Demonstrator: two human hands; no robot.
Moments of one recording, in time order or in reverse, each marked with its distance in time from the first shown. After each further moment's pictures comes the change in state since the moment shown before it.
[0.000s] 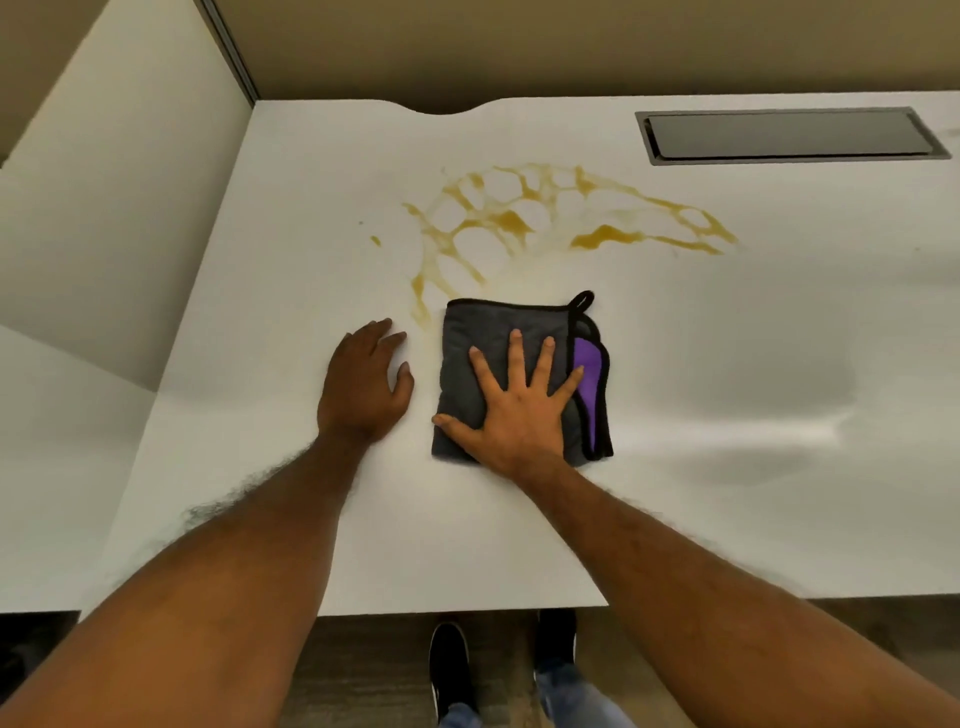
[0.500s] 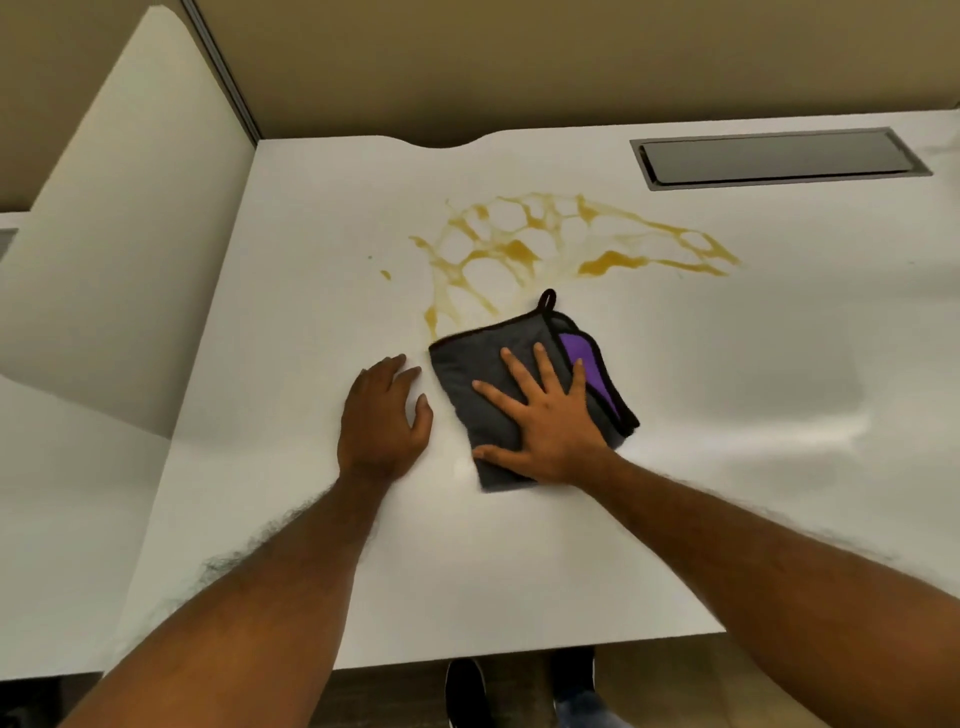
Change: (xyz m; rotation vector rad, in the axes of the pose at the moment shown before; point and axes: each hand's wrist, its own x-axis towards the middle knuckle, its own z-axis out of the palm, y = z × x) left_hand 0.001 -0.002 -0.003 -0.020 0.035 0.000; right_hand 0.034 0.033 -0.002 -0.080 0.006 -0.297
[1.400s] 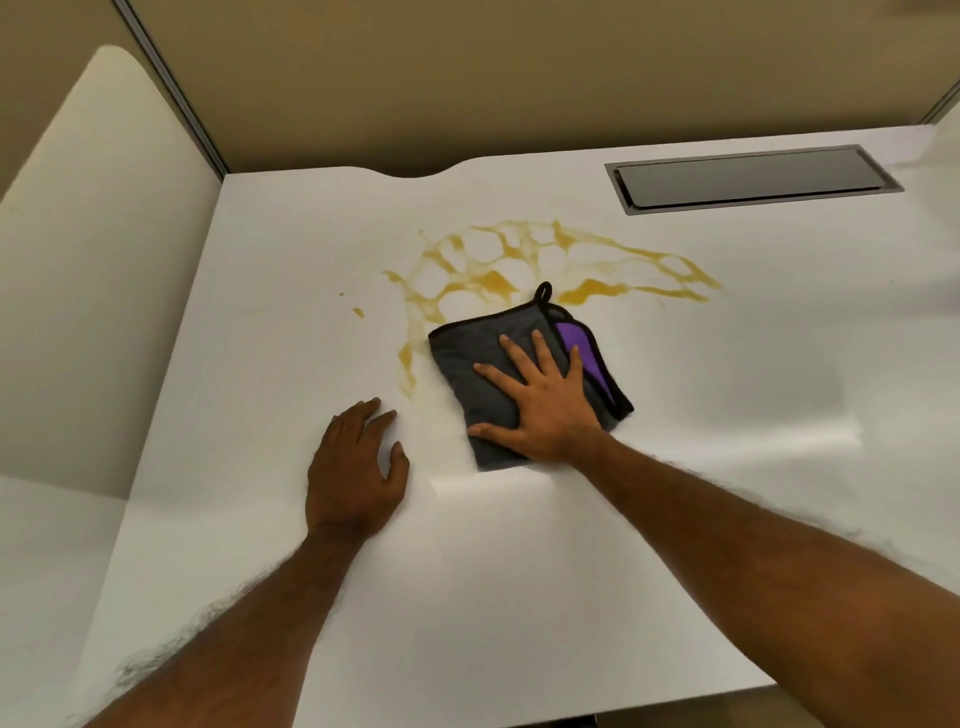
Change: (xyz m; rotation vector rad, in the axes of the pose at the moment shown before) left_hand 0.003 -0.003 0.004 0.031 -0.056 -0.033; right_hand 0.052 0.049 -0.008 0.039 0.036 0.093
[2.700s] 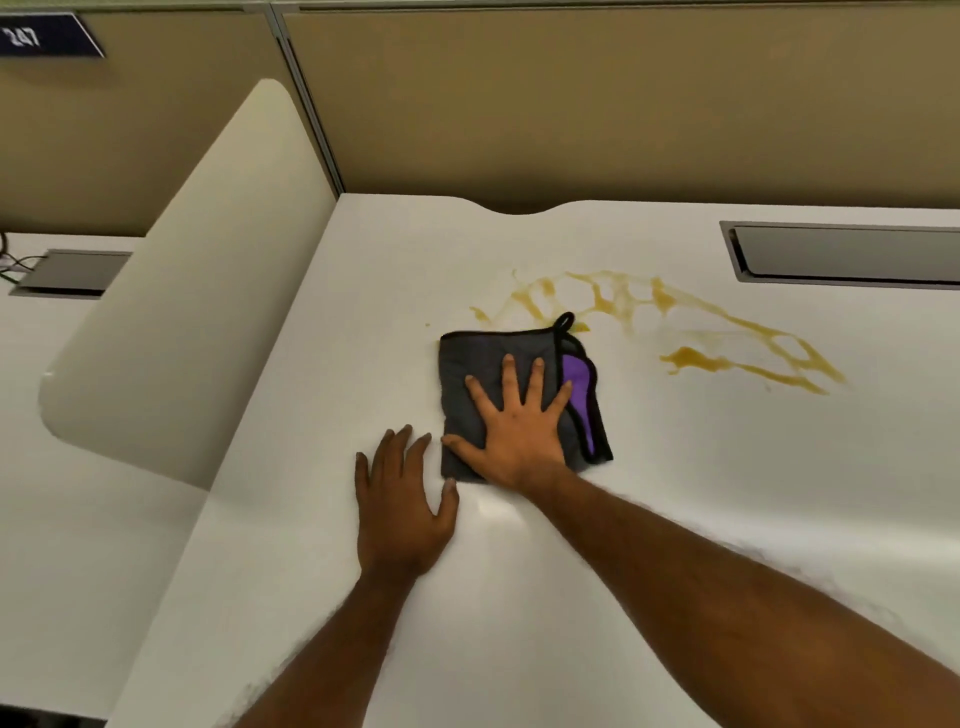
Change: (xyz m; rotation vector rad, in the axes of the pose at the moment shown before) left_hand 0.005 0.000 0.001 0.053 0.042 -0.230; right_hand 0.081 -0.093 -0.002 -0.025 -0.130 -0.017
